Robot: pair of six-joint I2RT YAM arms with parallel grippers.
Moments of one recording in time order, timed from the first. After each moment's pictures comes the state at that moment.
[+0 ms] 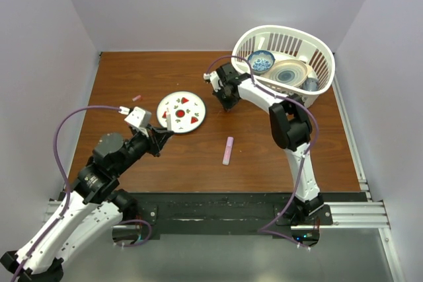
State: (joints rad) left arm -0.61 0.49 0.66 -0.33 0.04 -0.26; right arm 0.53 2.28 1.85 -0.66 0.01 -0.23
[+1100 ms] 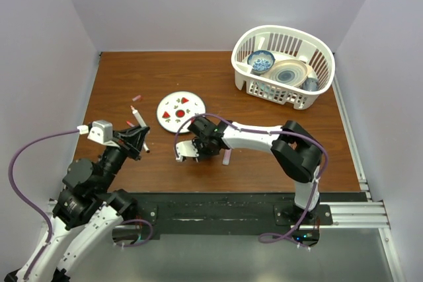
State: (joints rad) left arm -0.61 0.20 0.65 -0.33 -0.19 -0.28; right arm 0.98 1.92 1.28 -0.53 -0.06 -0.92
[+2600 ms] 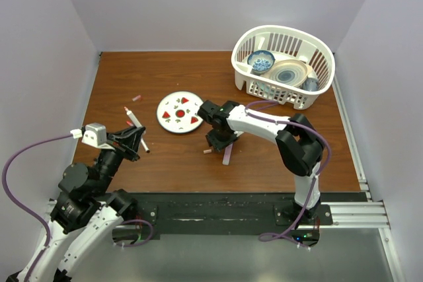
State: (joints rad) left arm -0.61 0.16 0.65 -0.34 -0.23 -0.29; right arm 0.85 1.95 1.45 -0.96 0.13 1.84
